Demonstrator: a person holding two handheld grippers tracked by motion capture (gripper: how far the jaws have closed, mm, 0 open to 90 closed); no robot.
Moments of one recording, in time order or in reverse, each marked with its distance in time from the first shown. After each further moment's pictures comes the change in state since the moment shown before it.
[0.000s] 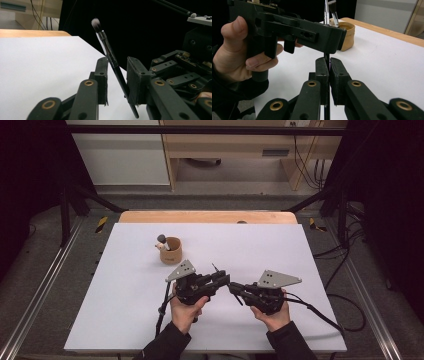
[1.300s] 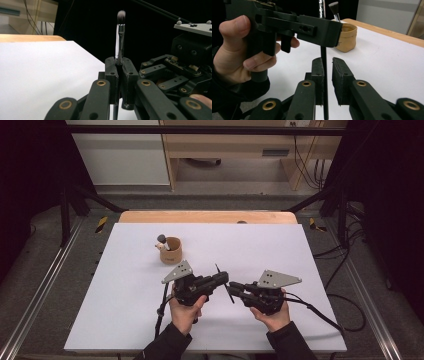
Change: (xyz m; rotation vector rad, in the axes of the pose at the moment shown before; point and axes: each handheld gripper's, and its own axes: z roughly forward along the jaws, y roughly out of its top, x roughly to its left) left arm -0.004 0.002 -0.006 -0.039 -0.036 -0.004; right arm 0.001 0.001 0.000 -0.008 0.013 -0.001
